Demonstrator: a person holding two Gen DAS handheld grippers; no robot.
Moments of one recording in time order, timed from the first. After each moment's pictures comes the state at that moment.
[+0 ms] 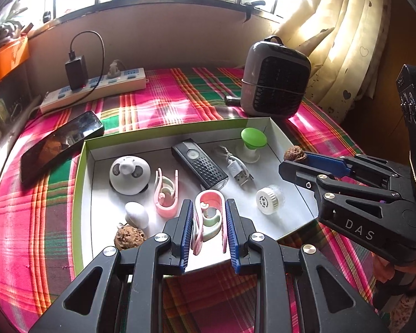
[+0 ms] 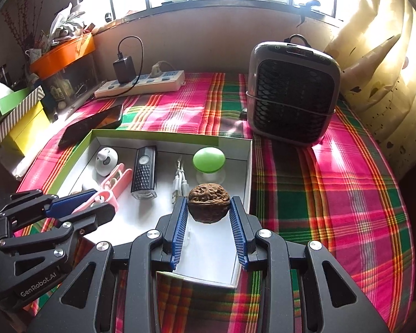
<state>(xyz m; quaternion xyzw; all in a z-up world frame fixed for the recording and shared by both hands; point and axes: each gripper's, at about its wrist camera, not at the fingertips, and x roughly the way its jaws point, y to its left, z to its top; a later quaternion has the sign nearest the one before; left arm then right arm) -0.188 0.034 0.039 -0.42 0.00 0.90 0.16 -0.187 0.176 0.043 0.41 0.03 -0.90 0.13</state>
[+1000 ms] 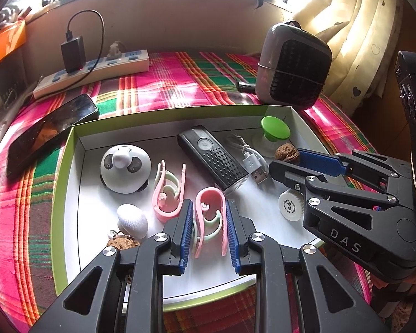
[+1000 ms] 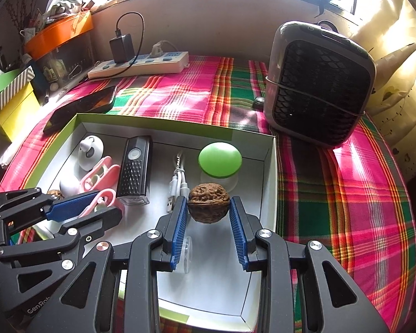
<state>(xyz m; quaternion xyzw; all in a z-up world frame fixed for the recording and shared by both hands) -0.210 0.036 0.013 -0.44 -0.01 0.89 0.15 -0.210 0.157 0.021 0.43 0.06 -0.89 0.13</state>
